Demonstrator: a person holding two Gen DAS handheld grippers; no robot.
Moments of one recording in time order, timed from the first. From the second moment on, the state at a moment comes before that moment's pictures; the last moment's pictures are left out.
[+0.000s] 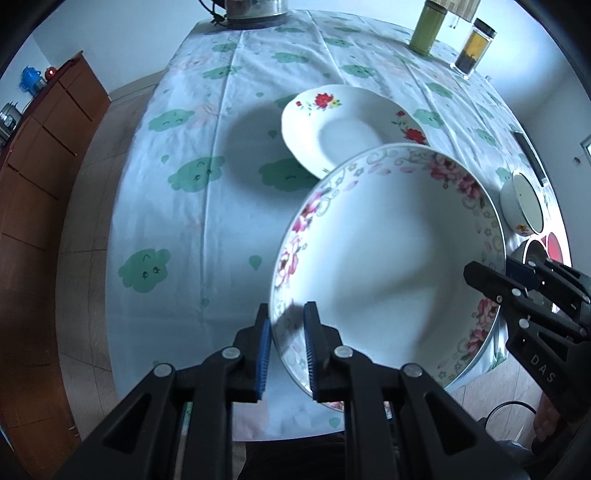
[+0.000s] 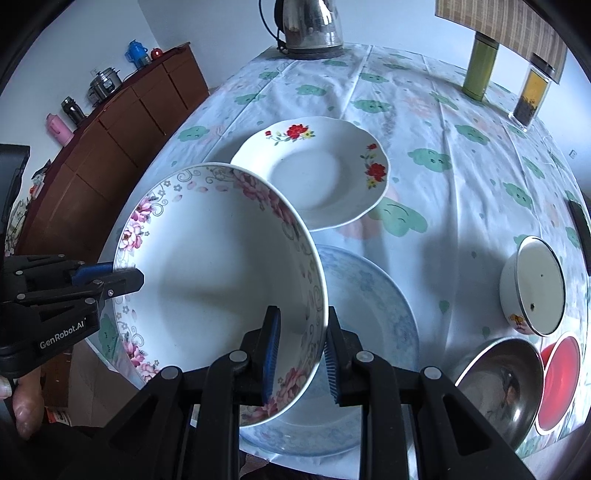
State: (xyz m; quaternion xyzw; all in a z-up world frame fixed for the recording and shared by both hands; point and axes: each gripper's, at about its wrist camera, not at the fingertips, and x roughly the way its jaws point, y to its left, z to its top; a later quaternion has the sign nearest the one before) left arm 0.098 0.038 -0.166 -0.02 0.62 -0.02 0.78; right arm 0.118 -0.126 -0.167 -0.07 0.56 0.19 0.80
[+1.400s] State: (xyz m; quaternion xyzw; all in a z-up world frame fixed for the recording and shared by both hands) left arm 0.110 -0.015 -0.182 0.01 0.64 -0.07 0.77; right arm 0.116 -0.175 -0.187 -0.06 0.59 0.14 0.80
